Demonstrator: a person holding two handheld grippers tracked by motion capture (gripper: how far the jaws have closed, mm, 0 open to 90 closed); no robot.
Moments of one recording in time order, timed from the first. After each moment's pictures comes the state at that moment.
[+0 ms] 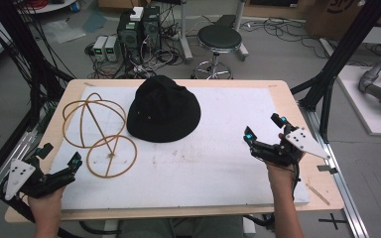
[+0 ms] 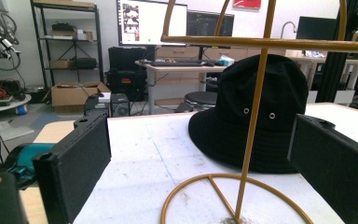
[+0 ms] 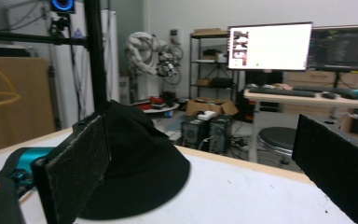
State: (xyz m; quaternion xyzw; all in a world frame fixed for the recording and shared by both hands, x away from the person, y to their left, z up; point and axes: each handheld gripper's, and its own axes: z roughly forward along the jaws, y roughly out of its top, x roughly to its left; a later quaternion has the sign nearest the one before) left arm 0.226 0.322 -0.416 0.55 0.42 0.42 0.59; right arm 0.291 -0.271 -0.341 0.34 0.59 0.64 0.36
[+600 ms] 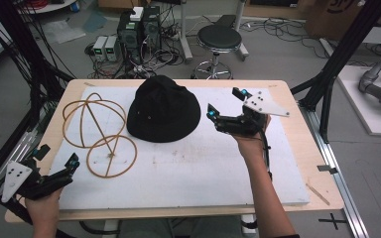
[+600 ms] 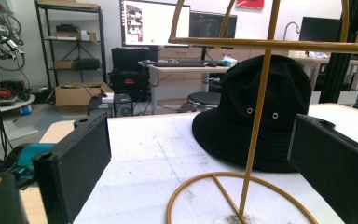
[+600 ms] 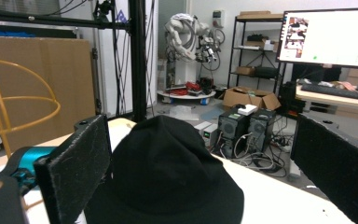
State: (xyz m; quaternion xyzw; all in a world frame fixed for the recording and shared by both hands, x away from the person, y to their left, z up) left arm 0.222 0.326 -0.416 0.54 0.42 0.43 0.59; right arm 0.349 -0.189 -0.297 0.29 0.65 0.63 0.31
